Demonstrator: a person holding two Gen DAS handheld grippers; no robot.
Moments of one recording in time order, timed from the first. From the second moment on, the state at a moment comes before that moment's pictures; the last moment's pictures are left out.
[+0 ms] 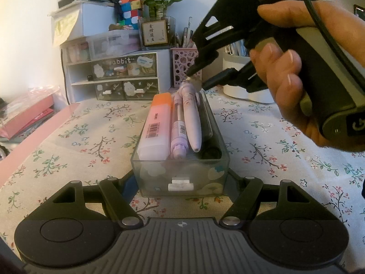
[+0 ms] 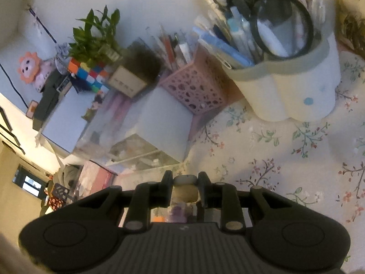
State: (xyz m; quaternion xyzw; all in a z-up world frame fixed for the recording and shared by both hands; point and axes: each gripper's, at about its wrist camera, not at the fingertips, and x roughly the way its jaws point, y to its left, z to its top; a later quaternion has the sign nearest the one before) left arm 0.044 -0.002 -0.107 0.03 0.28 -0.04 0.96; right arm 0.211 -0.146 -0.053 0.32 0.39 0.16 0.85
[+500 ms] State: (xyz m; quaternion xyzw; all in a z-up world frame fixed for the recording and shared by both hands) left arm 0.045 -0.001 -0.106 0.02 0.28 -0.04 0.96; right arm 0.171 -0.174 -0.056 0.33 0.37 0.16 0.86
